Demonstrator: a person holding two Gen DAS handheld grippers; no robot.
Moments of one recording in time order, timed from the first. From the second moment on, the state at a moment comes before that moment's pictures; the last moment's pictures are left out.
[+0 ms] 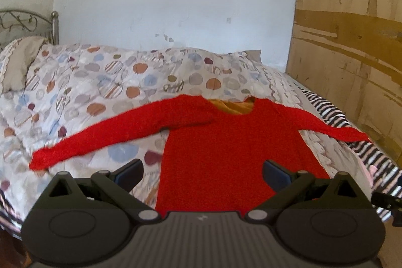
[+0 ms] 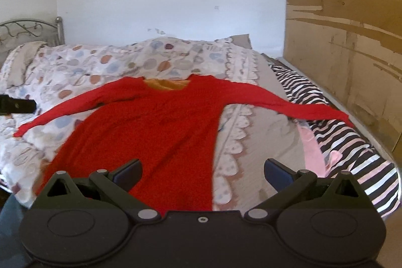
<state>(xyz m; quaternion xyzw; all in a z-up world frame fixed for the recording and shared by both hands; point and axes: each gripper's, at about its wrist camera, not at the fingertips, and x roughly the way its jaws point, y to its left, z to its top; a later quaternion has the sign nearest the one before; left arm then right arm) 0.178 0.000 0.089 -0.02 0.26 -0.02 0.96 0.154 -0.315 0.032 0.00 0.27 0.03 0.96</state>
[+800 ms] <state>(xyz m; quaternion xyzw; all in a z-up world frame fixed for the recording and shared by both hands) 0.335 -0.039 0.020 0.00 0.33 0.00 0.94 0.300 -0.400 -0.034 0.10 0.33 -0.06 0.94</state>
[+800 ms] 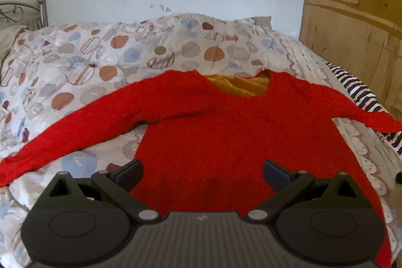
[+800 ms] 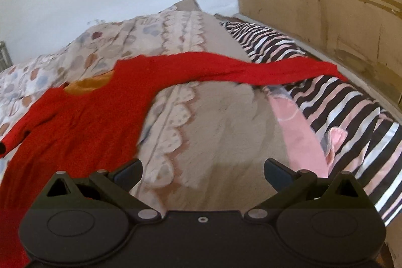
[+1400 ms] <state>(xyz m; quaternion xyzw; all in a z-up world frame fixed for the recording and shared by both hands) 0.373 -0.054 -0.066 0.01 0.33 -0.01 0.95 0.365 -0.445 -0.061 0.09 0.30 -0.09 0.95</state>
